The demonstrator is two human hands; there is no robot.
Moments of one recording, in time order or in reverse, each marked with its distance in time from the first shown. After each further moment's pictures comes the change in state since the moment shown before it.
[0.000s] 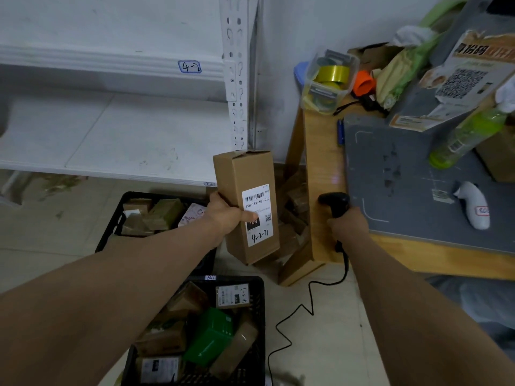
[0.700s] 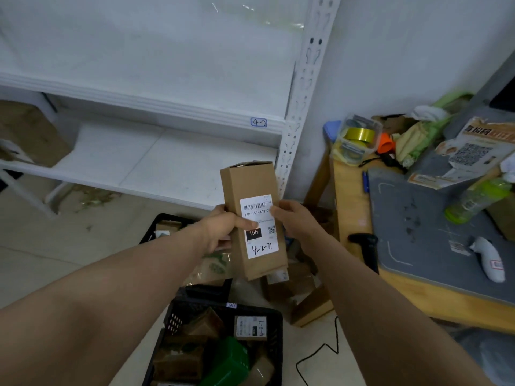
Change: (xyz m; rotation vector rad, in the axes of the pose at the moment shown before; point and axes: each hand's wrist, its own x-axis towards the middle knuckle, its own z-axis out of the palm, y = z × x) left_hand -0.062 0.021 -0.144 -0.158 -0.176 0.040; right_hand -0.166 -0.166 0.060 0.355 -0.432 -0.412
